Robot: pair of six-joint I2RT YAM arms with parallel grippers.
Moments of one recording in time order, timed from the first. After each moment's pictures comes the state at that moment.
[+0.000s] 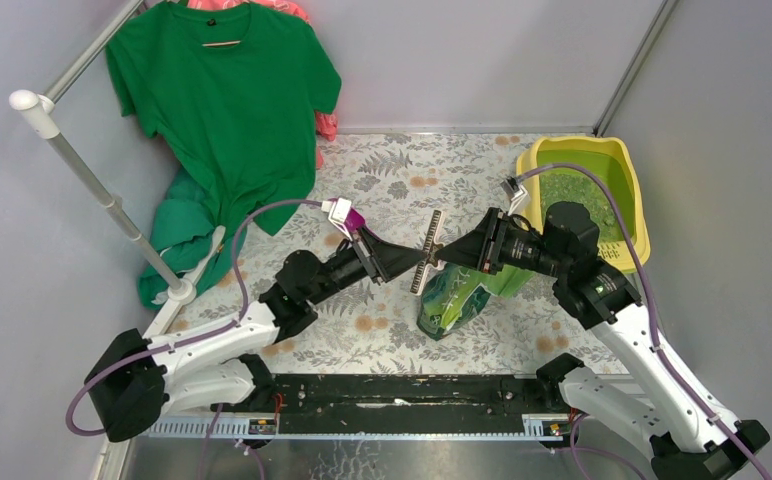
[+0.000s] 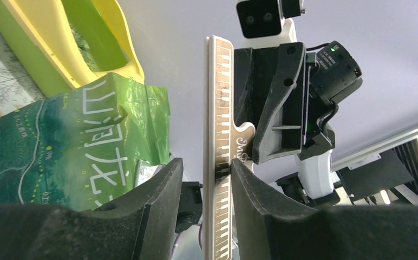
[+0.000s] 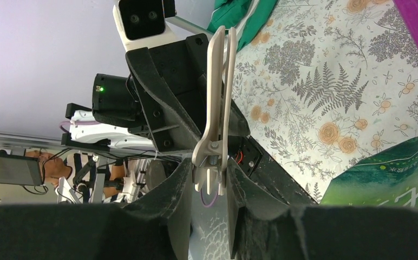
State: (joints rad) left arm -0.88 1.06 0.54 0.73 0.18 -1.11; right arm 0.52 0.82 0.92 -0.34 -0.61 0.91
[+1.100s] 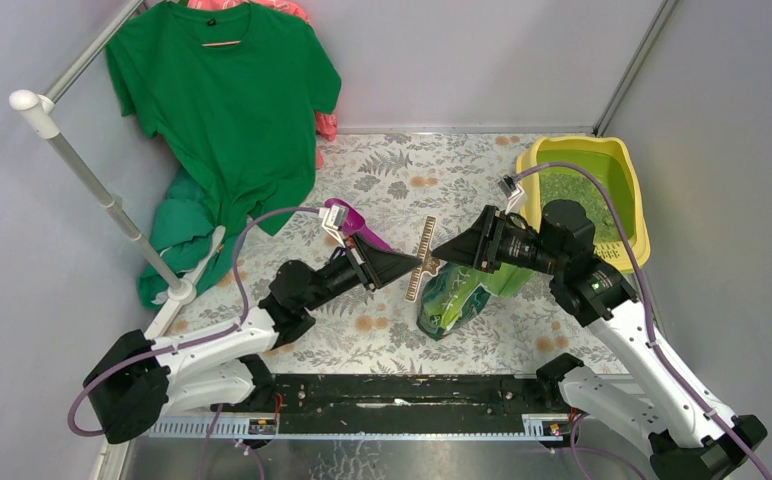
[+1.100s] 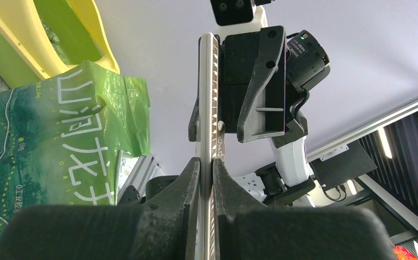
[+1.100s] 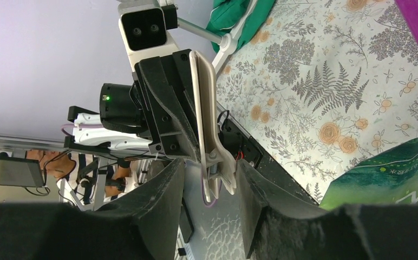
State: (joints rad) left arm -0.88 1.06 0.46 0.90 0.22 -1.19; right arm 0.52 0.84 0.92 -0.32 -0.61 0.92
